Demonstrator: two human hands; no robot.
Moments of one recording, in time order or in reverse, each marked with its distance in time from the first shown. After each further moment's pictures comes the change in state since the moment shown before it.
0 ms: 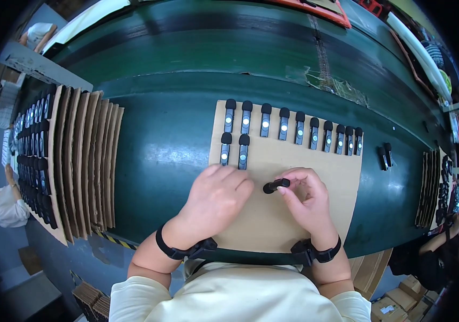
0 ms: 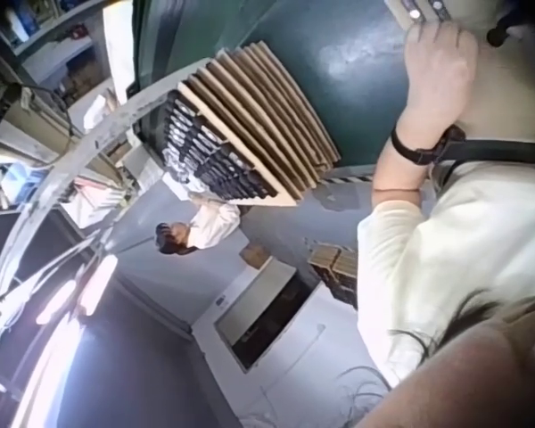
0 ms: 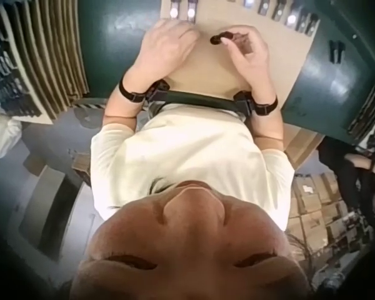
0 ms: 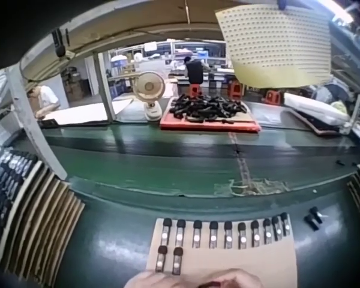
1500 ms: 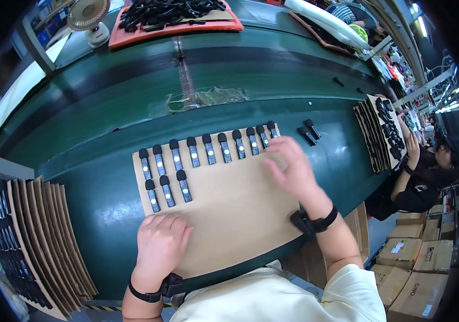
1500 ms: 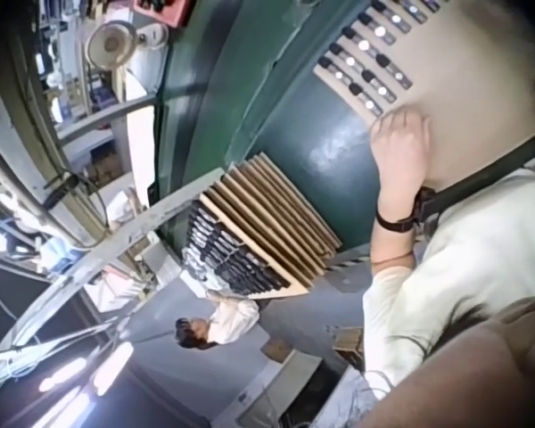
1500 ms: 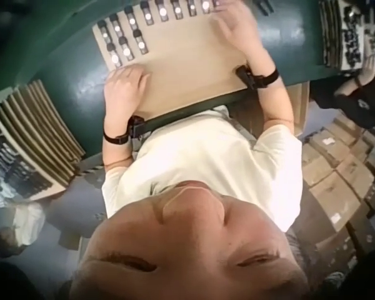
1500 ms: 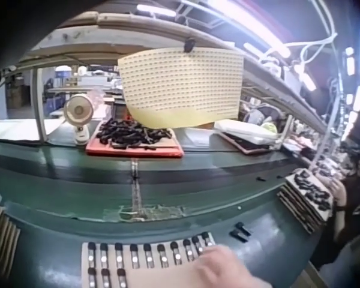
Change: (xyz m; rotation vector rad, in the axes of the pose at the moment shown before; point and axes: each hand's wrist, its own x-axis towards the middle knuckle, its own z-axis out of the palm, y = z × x) left_hand 0.003 0.009 -0.002 -0.041 -0.056 -0.021; right_hand 0.005 0.015 -0.115 -0.829 0.261 -0.163
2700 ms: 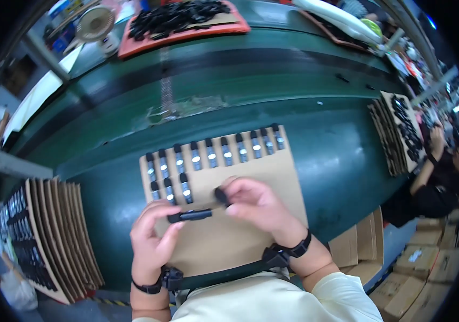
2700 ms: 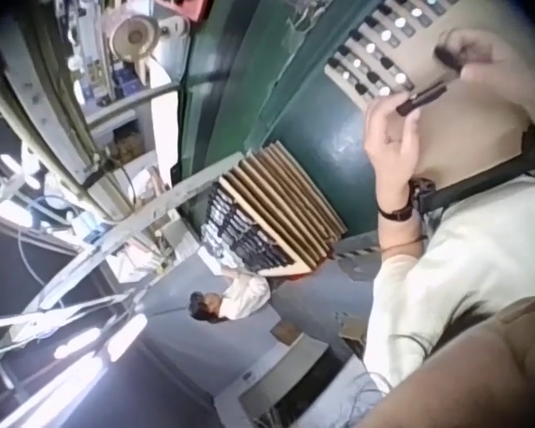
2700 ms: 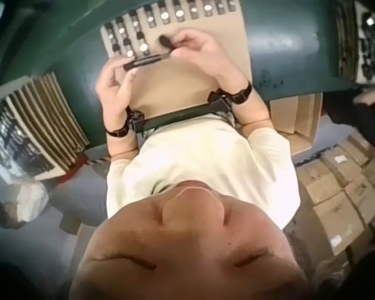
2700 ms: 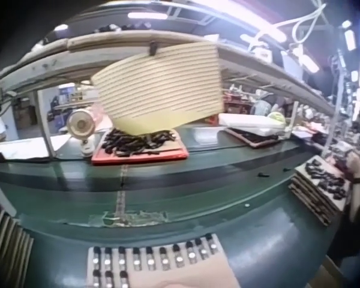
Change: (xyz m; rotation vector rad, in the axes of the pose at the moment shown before) left_hand 0.008 0.013 -0.011 -0.647 0.294 -0.213; right_hand -0.020 -0.069 0.034 1.568 -0.351 0.259
